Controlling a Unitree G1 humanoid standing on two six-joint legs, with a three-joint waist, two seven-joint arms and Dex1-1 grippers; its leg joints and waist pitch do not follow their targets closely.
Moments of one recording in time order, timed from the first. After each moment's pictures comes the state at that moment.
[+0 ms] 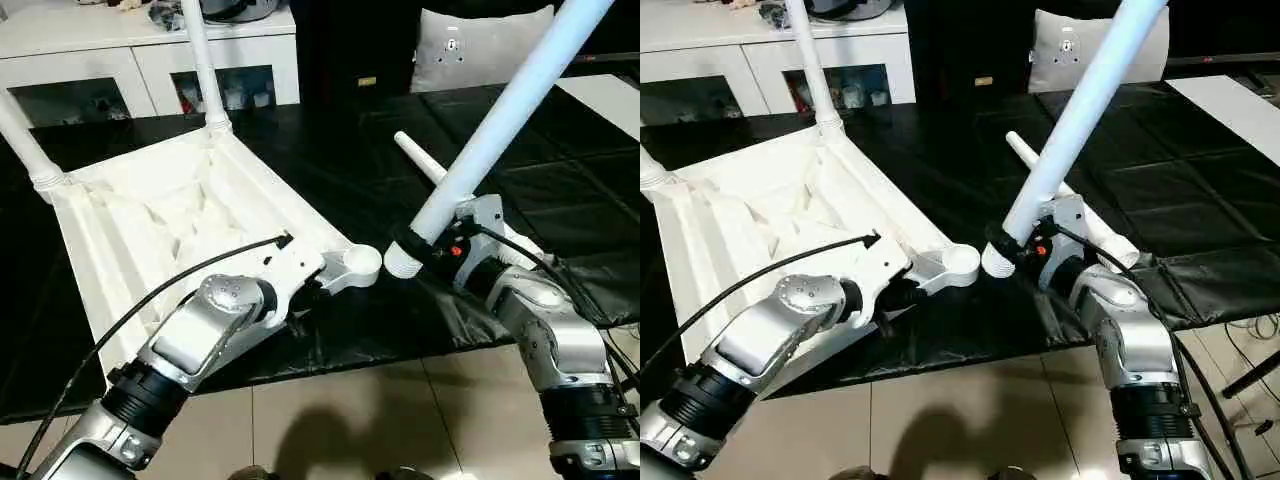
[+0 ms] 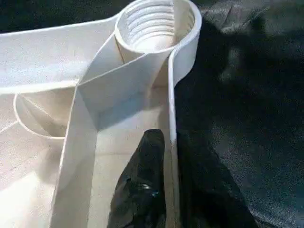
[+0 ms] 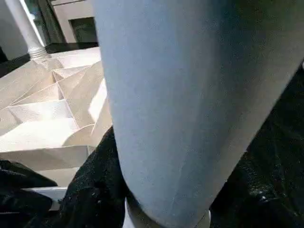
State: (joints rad) left arm -0.47 0.37 -0.44 0.10 -0.11 0.64 -0.58; right arm -0.38 -0.30 -0.03 0.19 0.31 0.36 0.63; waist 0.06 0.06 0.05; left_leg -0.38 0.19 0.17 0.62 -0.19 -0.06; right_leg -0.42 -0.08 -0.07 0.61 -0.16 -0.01
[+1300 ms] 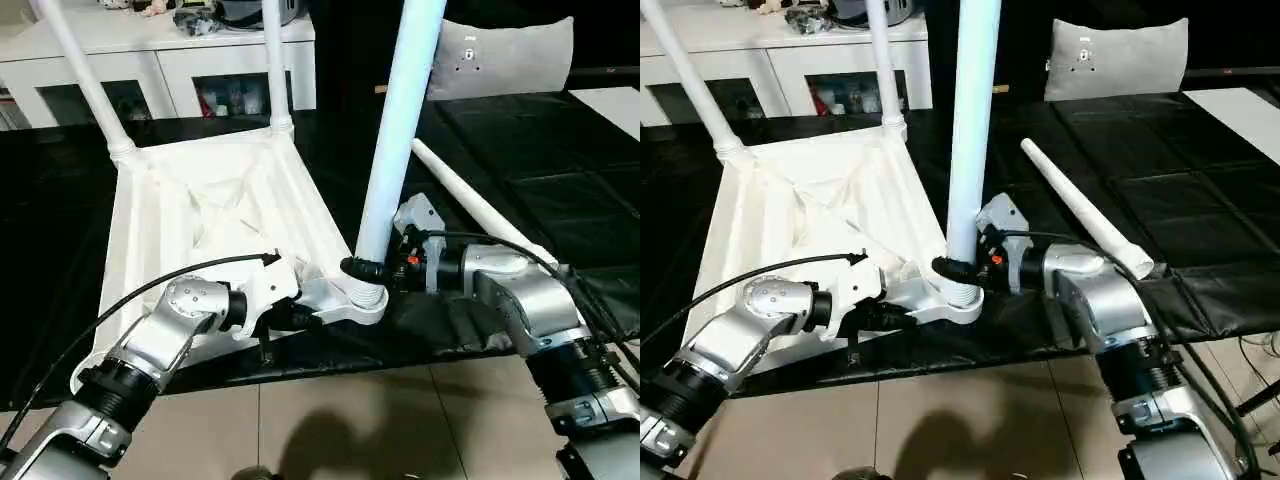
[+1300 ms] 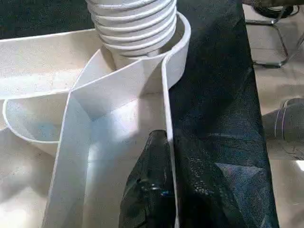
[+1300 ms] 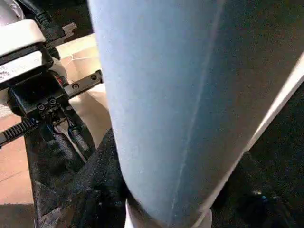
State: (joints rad) left arm -0.47 0.46 -0.43 0.37 -0.12 0.17 -1.03; right arm -0.55 -0.38 0.21 0.29 0.24 0.41 0.97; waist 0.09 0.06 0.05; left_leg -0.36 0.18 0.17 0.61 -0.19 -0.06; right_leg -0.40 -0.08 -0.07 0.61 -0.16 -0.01
